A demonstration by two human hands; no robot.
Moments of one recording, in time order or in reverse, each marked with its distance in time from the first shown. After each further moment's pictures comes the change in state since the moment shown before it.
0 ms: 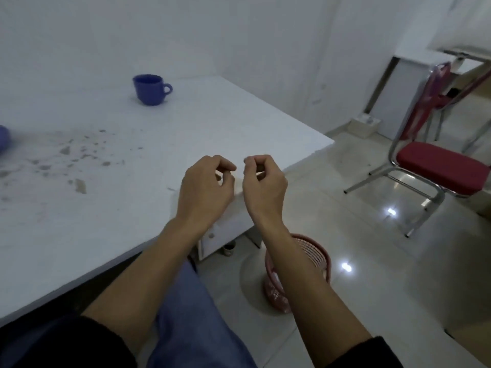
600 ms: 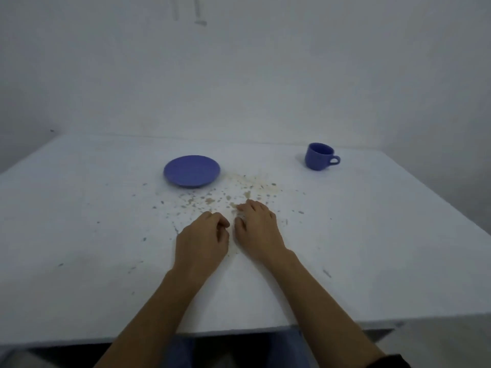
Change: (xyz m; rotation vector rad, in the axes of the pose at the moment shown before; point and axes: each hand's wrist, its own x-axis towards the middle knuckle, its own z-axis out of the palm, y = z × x) left_hand -0.031 -0.147 -0.206 0.548 0.270 -0.414; right_hand -0.056 -0.060 0.255 -0.496 -0.896 -0.555
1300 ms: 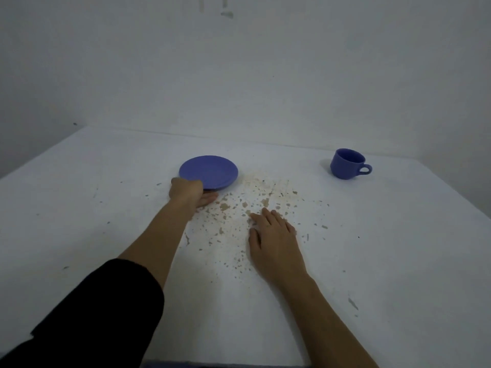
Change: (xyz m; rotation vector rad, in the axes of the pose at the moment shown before) left_hand 0.135 -0.046 -0.011 -0.988 0.023 -0.901; right_hand 0.000 0.009 0.009 -0.069 -0.048 -0.015
